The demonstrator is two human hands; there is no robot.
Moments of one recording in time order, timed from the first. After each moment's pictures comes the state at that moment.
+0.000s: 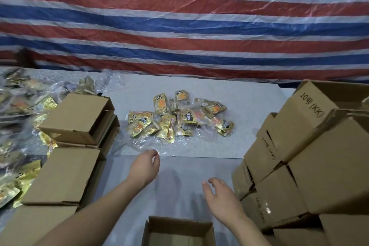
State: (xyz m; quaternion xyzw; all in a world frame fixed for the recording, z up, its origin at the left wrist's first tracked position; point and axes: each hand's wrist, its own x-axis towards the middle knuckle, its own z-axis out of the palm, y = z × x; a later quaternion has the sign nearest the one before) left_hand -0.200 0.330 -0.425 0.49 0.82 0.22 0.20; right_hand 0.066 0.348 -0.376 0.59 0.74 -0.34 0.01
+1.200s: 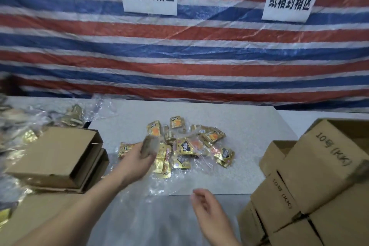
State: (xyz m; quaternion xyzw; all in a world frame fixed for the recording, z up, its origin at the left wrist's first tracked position) left_hand -0.255 0.411 -0.336 0.48 0.73 0.39 0.30; right_hand -0.004 0.383 -0.337 0.57 0.57 -0.54 -0.24
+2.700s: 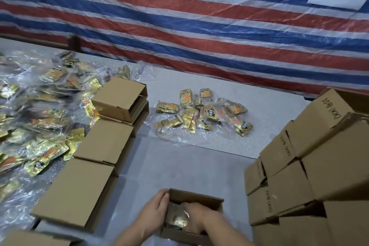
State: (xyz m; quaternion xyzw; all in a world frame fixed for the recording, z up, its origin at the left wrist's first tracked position) left_hand -0.118 0.147 -0.426 0.32 0.77 0.35 0.43; right_hand 0.012 0.264 -0.408 0.36 0.79 -0.36 0.34
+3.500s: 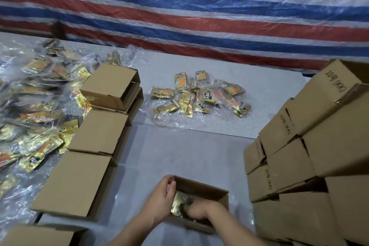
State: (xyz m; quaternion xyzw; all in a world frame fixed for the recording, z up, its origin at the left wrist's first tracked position) left_hand -0.102 0.150 -0.417 0.38 0.77 0.33 0.40; right_hand 0.024 0.246 -0.420 0.42 0.73 -0.41 0.35
